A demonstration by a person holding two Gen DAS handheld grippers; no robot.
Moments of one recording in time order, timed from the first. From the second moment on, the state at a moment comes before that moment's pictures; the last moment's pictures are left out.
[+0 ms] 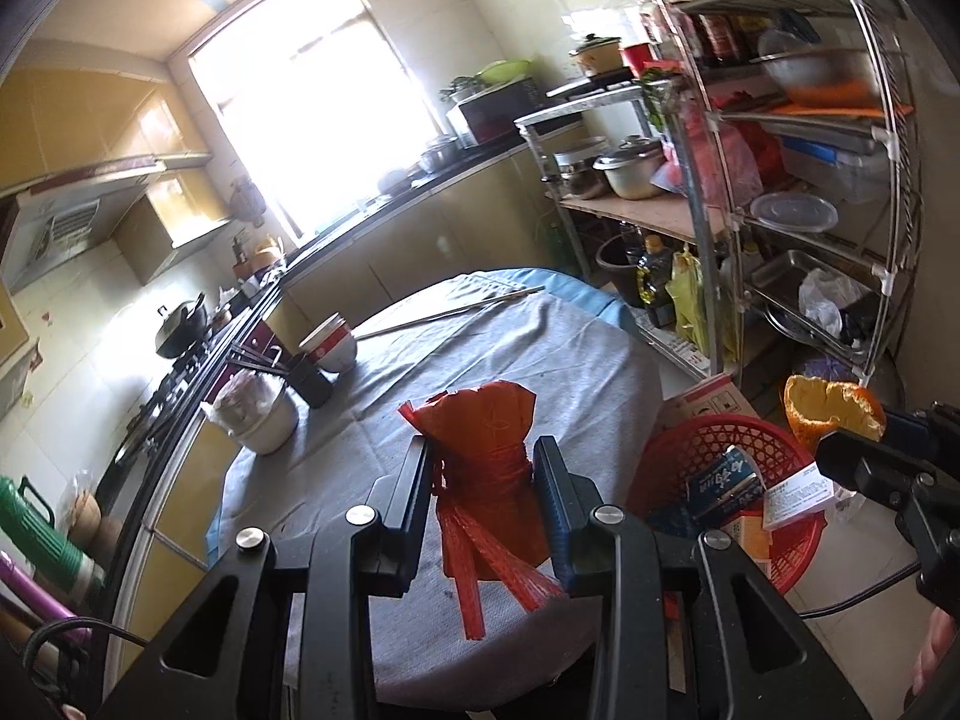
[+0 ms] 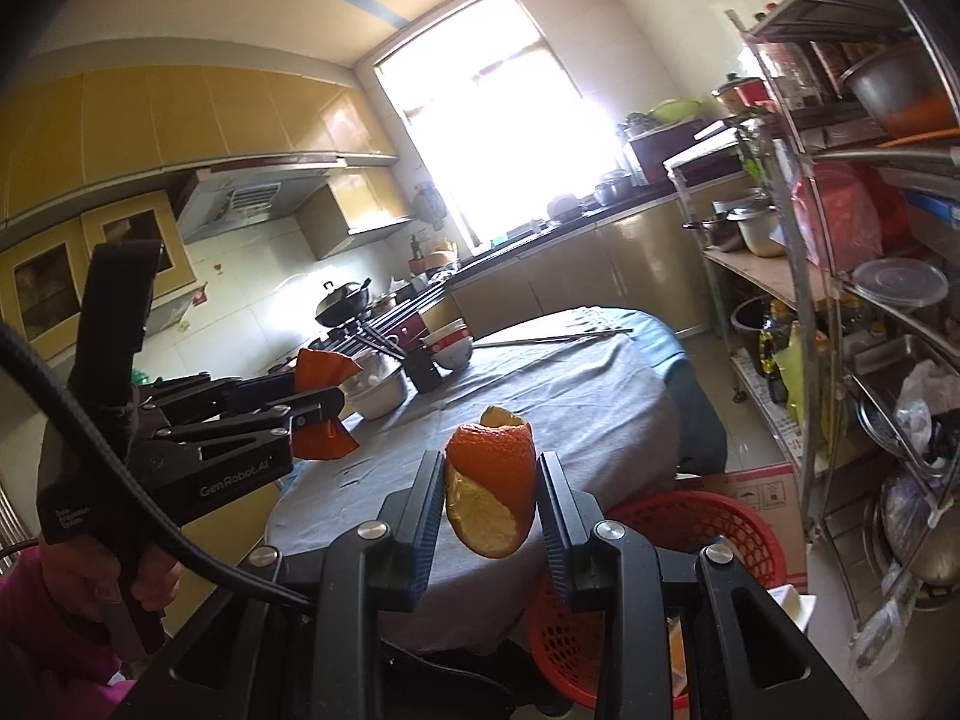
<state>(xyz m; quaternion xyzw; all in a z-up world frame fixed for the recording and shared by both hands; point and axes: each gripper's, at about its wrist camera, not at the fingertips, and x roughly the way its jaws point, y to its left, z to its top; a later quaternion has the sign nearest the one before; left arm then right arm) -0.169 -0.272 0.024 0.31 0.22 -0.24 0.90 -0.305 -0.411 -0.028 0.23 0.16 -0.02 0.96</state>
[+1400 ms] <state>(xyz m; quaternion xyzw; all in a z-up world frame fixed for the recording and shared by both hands) -0.161 -0.357 -0.022 0.32 0.26 -0.32 0.85 -0.308 -0.469 -0.088 0.31 0.21 -0.07 0.92</state>
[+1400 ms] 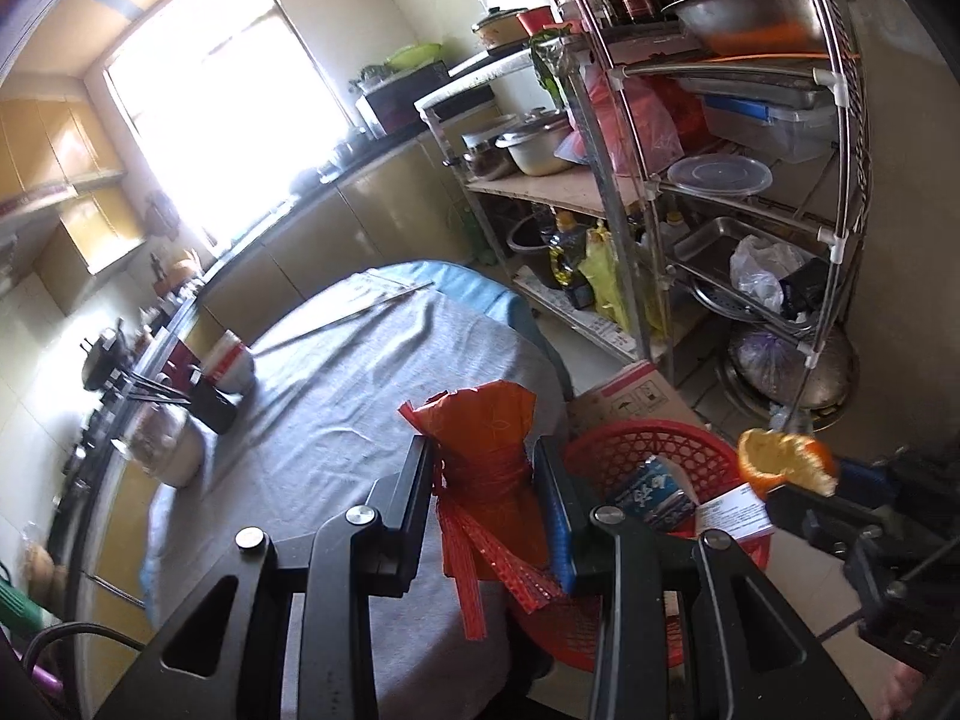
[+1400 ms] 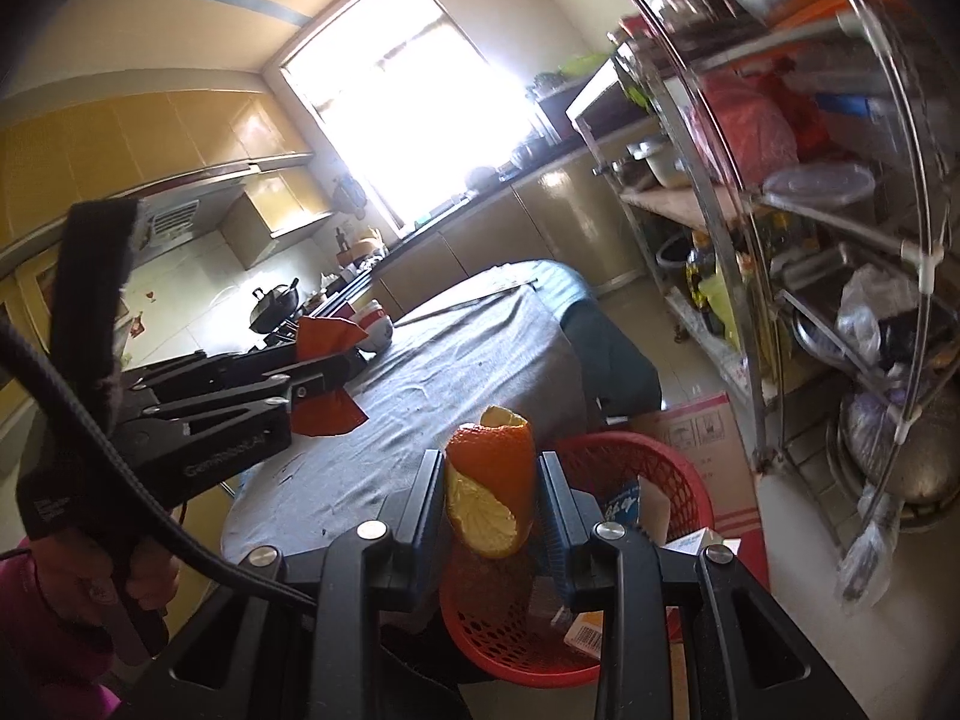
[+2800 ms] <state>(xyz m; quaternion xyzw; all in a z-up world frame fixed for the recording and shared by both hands) -0.119 -0.171 0.050 0.17 0.27 -0.18 0.93 -0.245 -0.384 -0.023 0.22 0.24 -0.01 0.95</state>
